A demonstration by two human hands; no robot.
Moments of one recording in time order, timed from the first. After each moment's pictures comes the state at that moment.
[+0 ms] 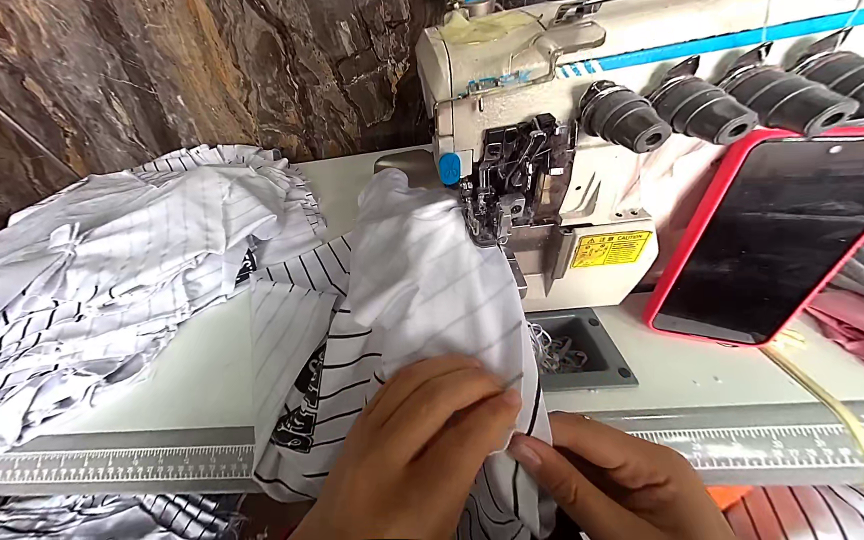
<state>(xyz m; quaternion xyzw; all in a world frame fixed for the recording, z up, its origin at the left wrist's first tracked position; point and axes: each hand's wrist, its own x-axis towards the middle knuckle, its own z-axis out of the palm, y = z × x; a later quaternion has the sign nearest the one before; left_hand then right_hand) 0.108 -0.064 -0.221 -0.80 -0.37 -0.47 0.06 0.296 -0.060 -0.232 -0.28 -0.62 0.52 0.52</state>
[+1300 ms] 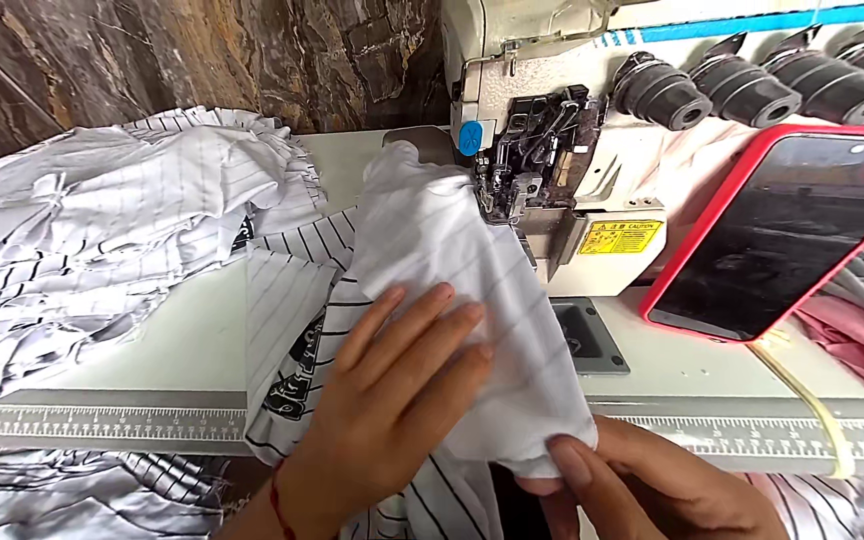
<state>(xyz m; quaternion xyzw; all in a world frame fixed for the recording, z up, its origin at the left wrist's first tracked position) 0.091 -0.054 -0.238 -0.78 -0.38 -0.44 0.23 0.295 -0.073 -0.226 -0.22 -0.59 0.53 0.57</state>
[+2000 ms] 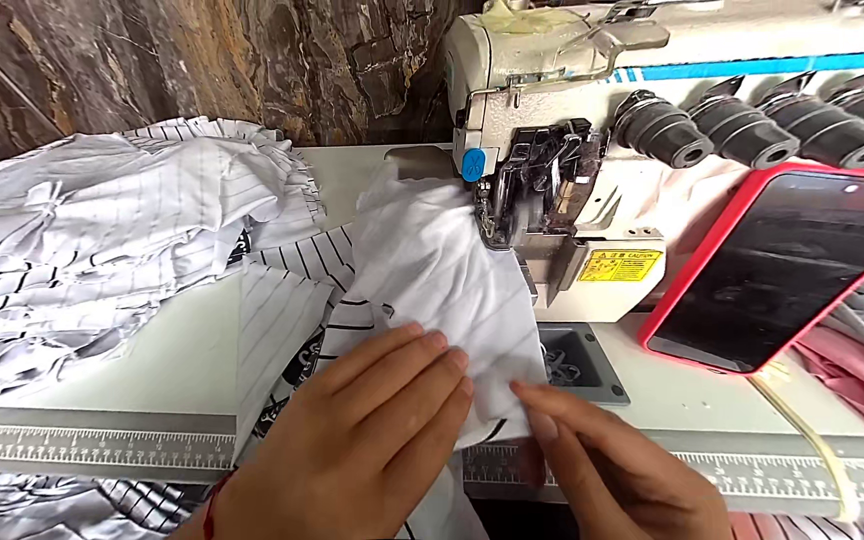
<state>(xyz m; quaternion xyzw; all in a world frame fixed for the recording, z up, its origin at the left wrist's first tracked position) 0.069 -0.052 -0.210 -0.85 -0.30 -0.36 0.25 0.285 -0.047 -0.239 -0.26 -0.65 0.39 0.60</state>
